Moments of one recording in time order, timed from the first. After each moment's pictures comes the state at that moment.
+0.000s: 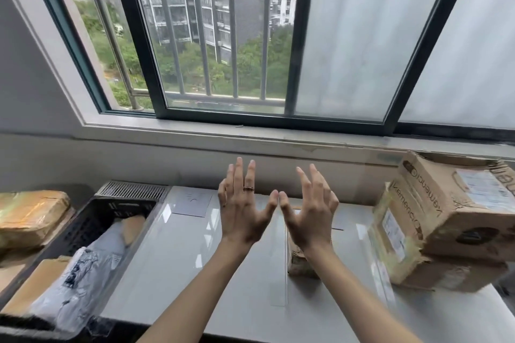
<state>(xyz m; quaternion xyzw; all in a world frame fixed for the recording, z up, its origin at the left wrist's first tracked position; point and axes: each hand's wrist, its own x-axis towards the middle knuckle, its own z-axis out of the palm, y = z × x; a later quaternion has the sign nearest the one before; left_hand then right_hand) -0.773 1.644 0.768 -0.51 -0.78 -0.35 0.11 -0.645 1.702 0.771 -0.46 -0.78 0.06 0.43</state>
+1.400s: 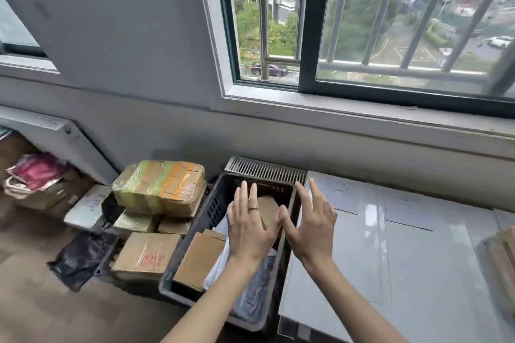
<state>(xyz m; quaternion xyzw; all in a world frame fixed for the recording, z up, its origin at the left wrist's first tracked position) -1.198 1.436 0.665 -0.40 -0.88 -0.24 0.02 -1.096 1.519 0.670 -0.41 -0.83 0.15 0.35</state>
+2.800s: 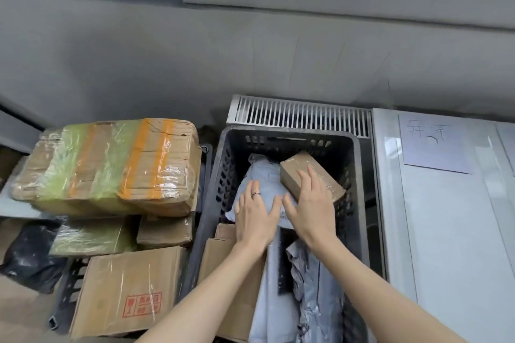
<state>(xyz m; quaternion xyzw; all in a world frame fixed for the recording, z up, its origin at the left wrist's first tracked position) -1.408 1.480 0.413 -0.38 -0.87 -0.18 -0.27 -1.304 1.548 0.411 -0.52 -0.83 0.20 0.08</state>
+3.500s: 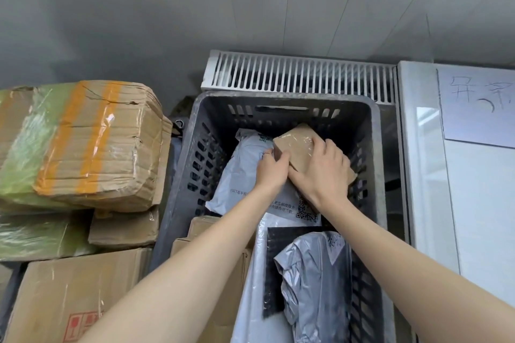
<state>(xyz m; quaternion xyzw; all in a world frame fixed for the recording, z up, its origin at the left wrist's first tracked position) -1.403 1.586 0.332 -0.14 -0.78 -0.36 -0.49 -1.303 1.625 0.323 -0.57 -0.81 0.14 0.02</state>
